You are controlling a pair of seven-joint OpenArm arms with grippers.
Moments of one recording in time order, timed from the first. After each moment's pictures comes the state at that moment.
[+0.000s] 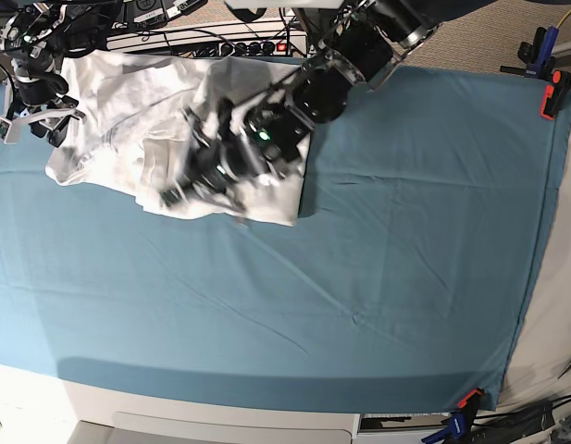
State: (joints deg) left arm -10.9 10.2 39.9 90.2 -2.9 -20.9 53.4; right arm -20.9 6.5 52.7 110.0 26.9 21.1 -49.0
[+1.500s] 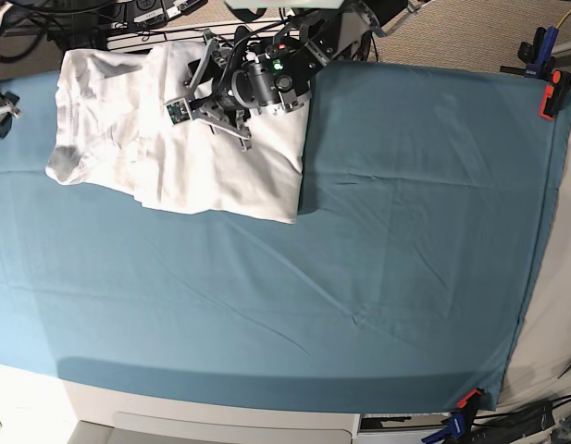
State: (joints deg) left arm 2.3 5.4 48.8 98.5 -5.0 -23.0 58.2; right arm -20.8 24.8 64.2 91.4 40.3 24.8 -58.5
